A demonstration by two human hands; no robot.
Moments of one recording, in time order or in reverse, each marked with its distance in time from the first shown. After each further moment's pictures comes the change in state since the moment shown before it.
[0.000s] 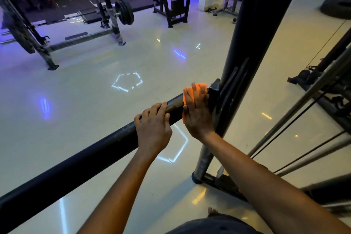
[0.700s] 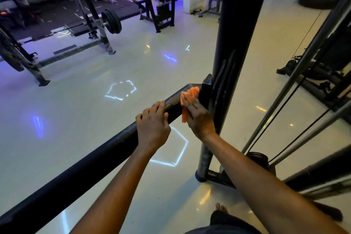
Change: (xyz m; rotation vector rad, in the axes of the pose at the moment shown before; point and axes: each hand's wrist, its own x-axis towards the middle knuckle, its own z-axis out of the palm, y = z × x) left_hand 0.007 -0.005 -0.009 -0.007 -0.070 0.104; right_hand -0.020 -0.010 -0.015 0.113 0.072 0.066
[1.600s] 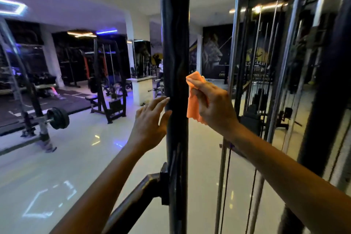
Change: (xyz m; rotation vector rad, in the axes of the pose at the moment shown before) left_hand 0.139 0.168 -0.193 -0.417 0.364 0.758; right_hand 0.178 -0.103 -0.351 -0.267 0.394 -0.194
